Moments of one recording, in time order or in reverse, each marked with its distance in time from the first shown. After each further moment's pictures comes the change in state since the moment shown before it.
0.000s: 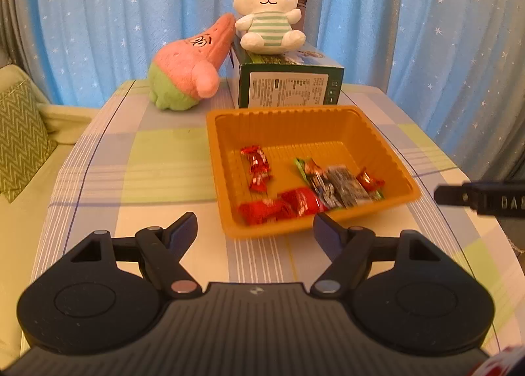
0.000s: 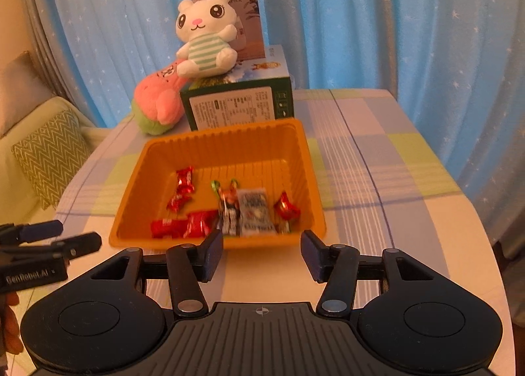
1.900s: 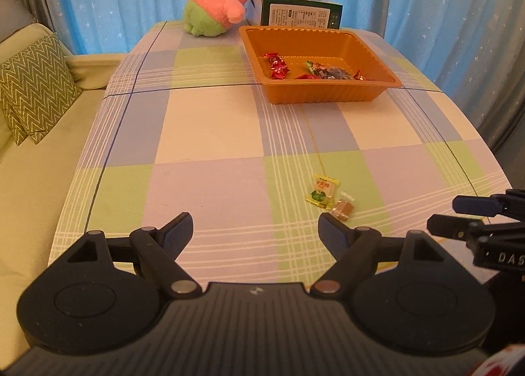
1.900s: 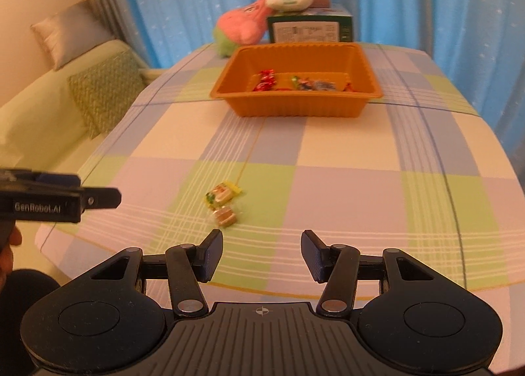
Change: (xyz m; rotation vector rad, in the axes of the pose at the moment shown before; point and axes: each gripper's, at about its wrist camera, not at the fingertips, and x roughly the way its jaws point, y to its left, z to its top) left arm -0.103 0.030 -0.127 -0.003 0.138 0.028; right arm -0.083 0.066 -0.164 -0.142 0.086 0.129
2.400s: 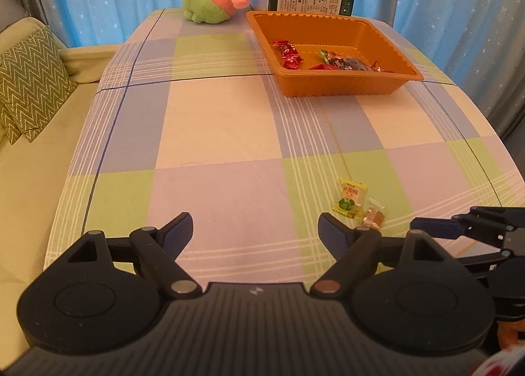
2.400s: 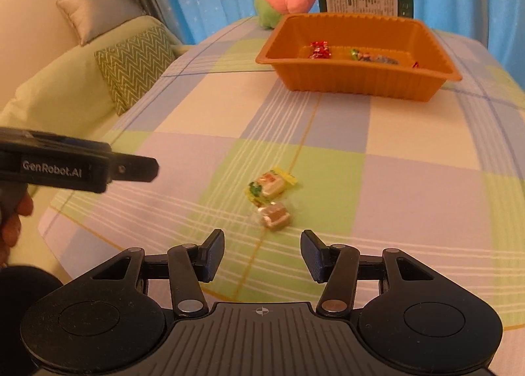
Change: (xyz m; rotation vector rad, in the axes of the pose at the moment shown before) left arm 0.042 0.019 0.015 0.009 0.040 -0.002; right arm 0.080 0.022 0.000 -0.023 0.060 0.125
